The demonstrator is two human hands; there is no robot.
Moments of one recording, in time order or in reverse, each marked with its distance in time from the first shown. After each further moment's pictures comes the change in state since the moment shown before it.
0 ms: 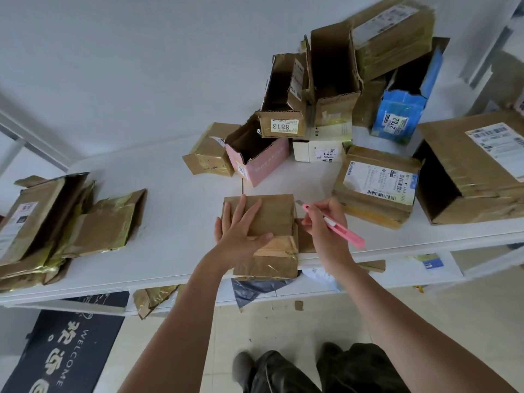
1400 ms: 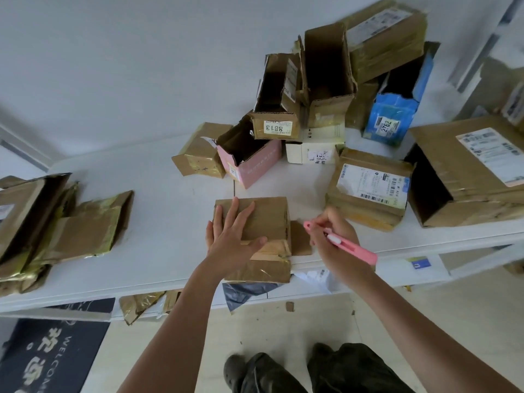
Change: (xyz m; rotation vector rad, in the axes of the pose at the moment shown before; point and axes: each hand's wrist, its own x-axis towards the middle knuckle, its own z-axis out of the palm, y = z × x) left_hand 0.003 -0.001 0.008 0.029 0.076 -0.001; right_hand -0.005 -0.010 -0.035 -0.255 -0.269 -0.202
